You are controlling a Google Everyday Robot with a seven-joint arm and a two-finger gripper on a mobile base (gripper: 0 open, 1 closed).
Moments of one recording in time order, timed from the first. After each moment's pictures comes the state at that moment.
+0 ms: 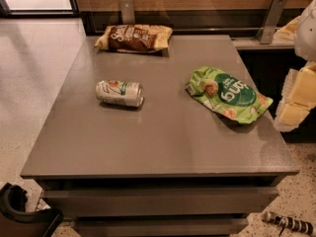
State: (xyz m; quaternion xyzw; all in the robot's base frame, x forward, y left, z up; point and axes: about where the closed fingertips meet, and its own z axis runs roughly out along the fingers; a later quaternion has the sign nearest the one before) arm 0.438 -0.214 0.984 -0.60 0.78 -0.04 0.17
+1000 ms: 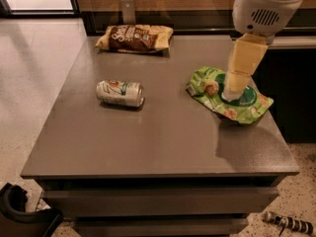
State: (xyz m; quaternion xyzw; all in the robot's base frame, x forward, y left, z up) arm 0.502 -0.158 0.989 -0.59 0.79 -0.08 0.12
